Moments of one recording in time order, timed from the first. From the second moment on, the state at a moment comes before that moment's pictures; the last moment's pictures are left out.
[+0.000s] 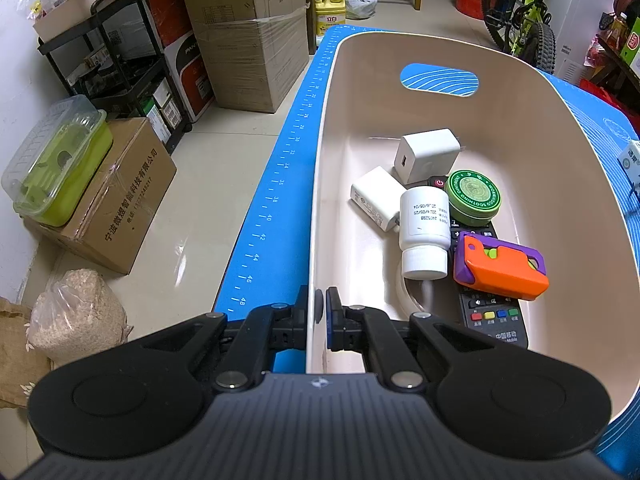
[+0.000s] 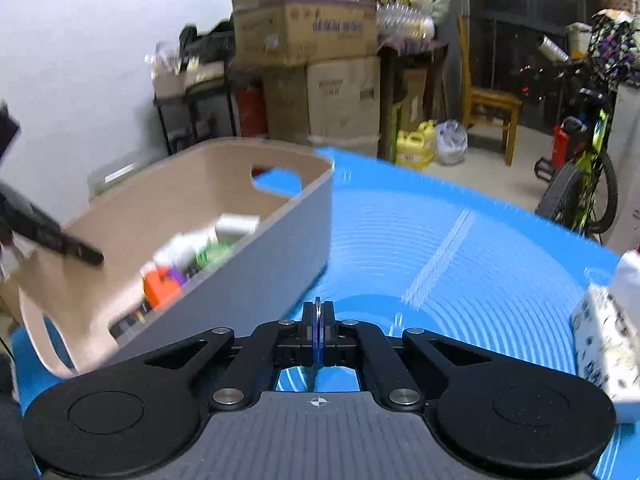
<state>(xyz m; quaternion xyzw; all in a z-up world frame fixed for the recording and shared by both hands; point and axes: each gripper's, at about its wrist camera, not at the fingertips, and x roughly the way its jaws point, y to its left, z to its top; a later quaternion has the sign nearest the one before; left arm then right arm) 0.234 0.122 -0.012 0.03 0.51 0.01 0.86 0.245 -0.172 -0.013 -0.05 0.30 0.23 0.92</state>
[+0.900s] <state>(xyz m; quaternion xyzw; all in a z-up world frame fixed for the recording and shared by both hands) 0.235 0.122 -0.012 0.03 0.51 0.01 0.86 0.306 0.002 0.018 -0.11 0.32 0.29 0.90</state>
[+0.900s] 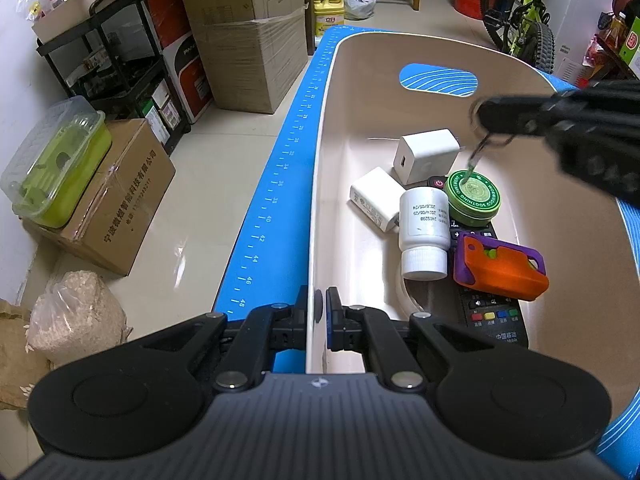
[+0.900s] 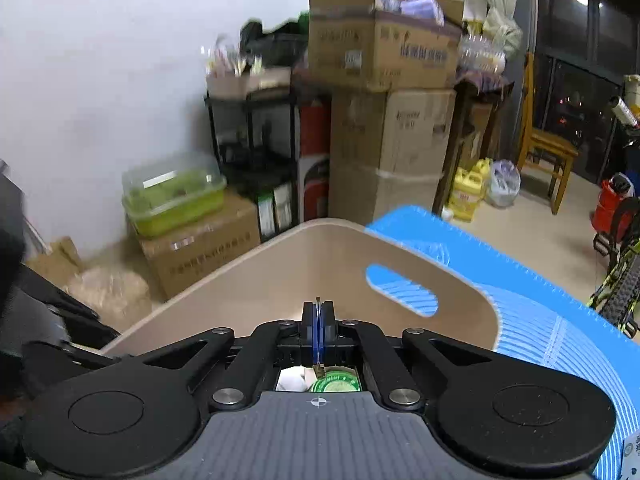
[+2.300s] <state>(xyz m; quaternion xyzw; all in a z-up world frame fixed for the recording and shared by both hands) 0.229 0.120 -0.008 0.03 0.49 0.02 0.87 0.277 -0.039 0.008 -0.04 0.38 0.25 0.89</state>
